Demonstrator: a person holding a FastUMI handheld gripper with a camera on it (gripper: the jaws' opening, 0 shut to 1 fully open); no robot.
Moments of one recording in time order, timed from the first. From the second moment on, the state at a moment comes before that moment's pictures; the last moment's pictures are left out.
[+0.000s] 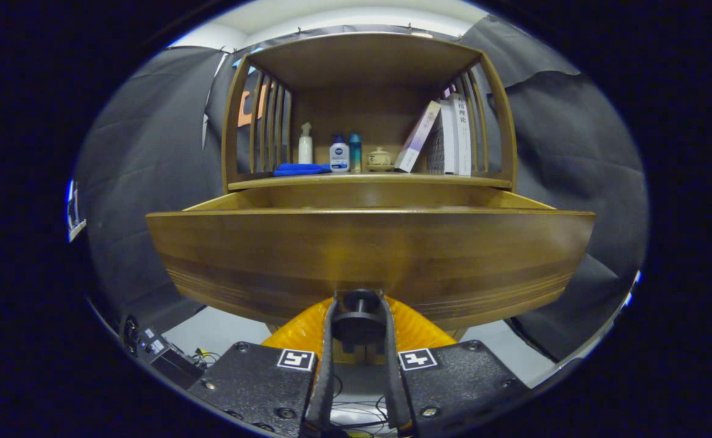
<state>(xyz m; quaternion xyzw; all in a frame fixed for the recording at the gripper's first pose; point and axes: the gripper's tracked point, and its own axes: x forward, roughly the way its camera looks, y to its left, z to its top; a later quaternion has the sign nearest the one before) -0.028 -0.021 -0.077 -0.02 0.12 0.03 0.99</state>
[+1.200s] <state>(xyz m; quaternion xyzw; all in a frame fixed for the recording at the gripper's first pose) -0.087 -0.081 -0.006 -0.03 0.14 0.02 0.99</state>
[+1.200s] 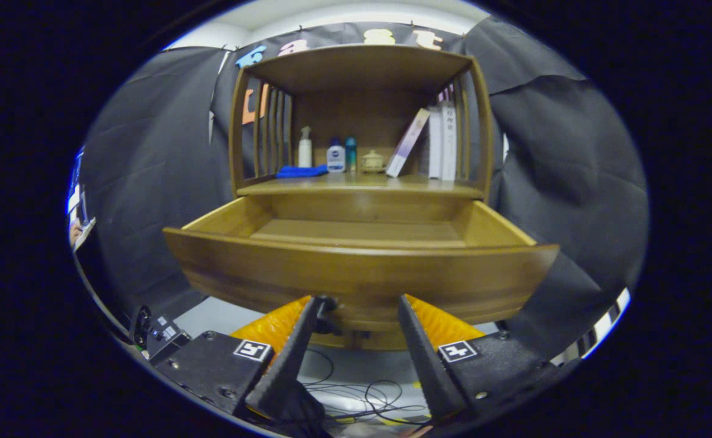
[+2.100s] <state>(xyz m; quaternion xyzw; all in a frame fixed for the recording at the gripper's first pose) 0.079 -0.016 0.102 -0.08 0.28 0.09 0.95</state>
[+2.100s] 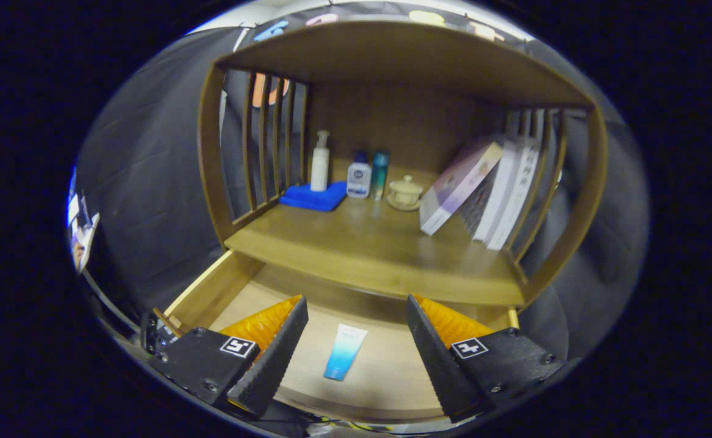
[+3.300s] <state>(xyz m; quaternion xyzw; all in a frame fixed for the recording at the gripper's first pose) 0.087 -0.010 -0.074 -0.11 0.60 0.07 0.79</state>
